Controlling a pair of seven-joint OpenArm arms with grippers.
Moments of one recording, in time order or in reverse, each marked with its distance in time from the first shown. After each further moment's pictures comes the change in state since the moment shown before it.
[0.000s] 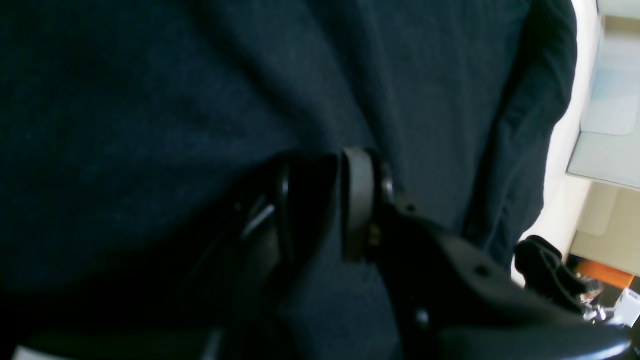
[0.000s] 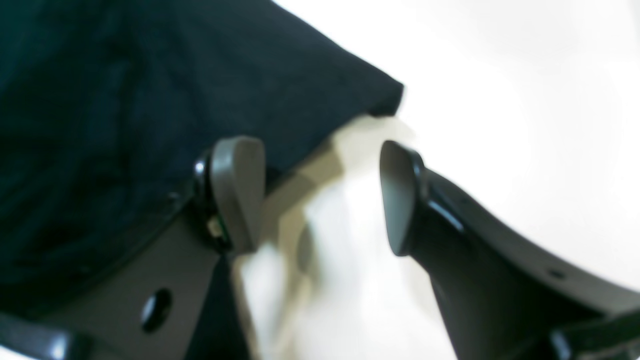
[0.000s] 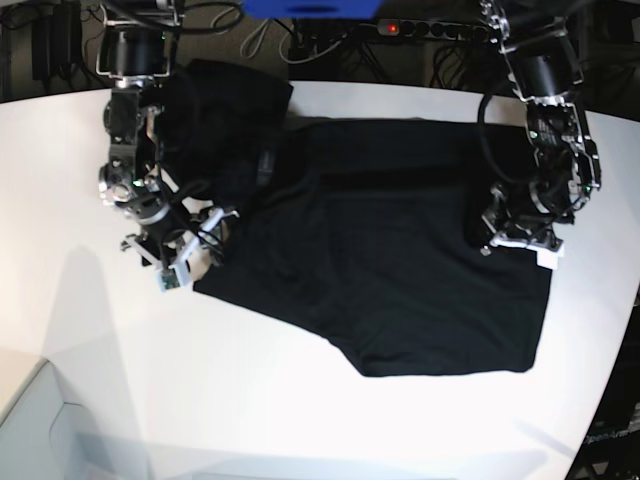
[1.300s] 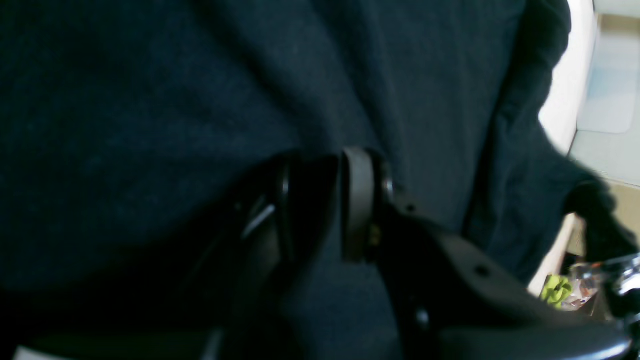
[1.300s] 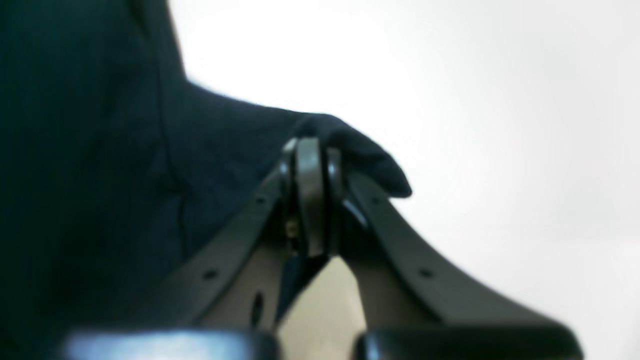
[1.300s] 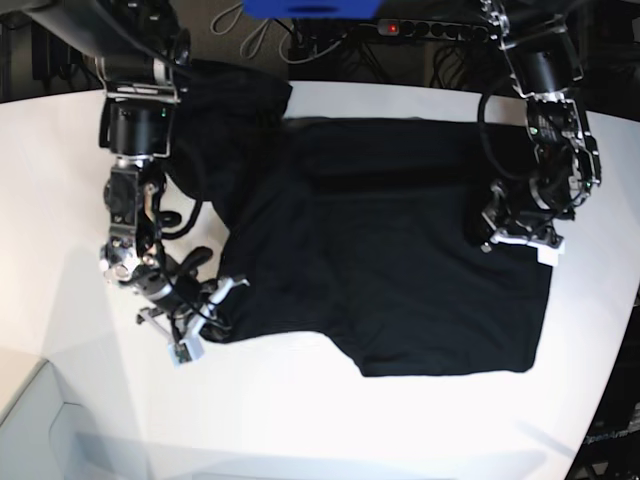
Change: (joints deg) left arm 1.0 0.0 0.0 0.3 -0.7 -0.1 -0.3; right arm 17.0 -0.8 0.7 -12.3 -0.2 8.0 0.2
